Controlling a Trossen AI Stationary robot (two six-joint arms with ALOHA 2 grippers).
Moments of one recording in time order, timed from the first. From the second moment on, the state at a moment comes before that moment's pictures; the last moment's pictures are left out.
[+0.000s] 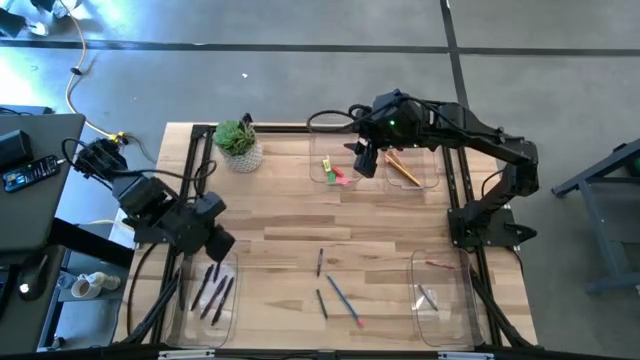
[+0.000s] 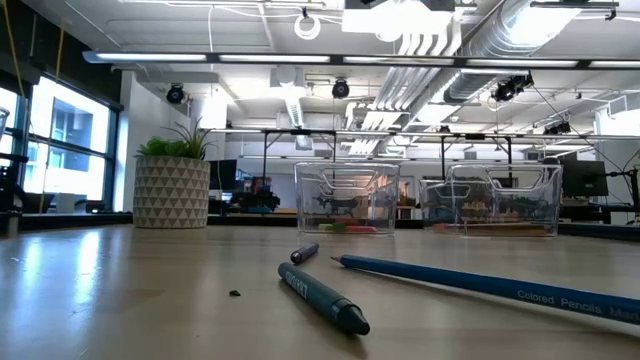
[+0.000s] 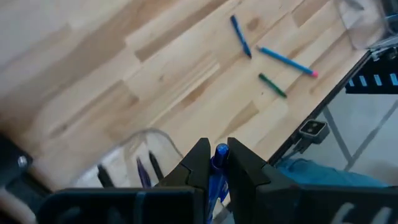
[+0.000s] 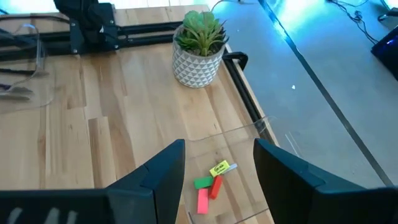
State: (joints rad) left arm -0.51 1.11 1.31 -1.34 -0.24 -1.53; right arm -0.16 1.59 1.98 -1.06 0.21 -0.03
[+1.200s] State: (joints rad) left arm -0.83 1.41 1.07 -1.25 -0.08 -2.15; right arm -0.22 1.59 1.98 -1.02 0.21 -0.11
